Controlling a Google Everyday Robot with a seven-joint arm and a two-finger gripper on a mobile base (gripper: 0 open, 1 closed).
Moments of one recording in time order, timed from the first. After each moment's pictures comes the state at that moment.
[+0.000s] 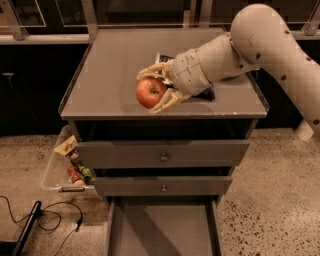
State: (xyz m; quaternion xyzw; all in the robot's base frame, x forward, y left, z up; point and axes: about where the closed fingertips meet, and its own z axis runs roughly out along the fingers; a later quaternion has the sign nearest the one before) arm 0.573 -0.001 0.906 -0.79 0.39 0.12 0.45
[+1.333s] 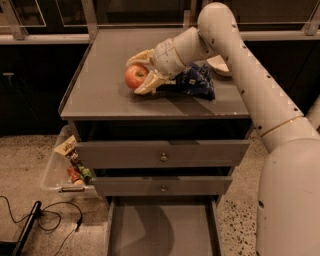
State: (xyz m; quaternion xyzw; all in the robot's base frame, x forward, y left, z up) arm 0.695 0.036 0.878 -0.77 0.41 0.18 0.45
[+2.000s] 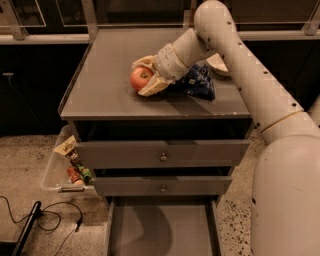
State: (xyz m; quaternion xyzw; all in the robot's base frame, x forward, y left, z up) arm 0.687 0.020 0.852 -0.78 0.46 0.19 0.37
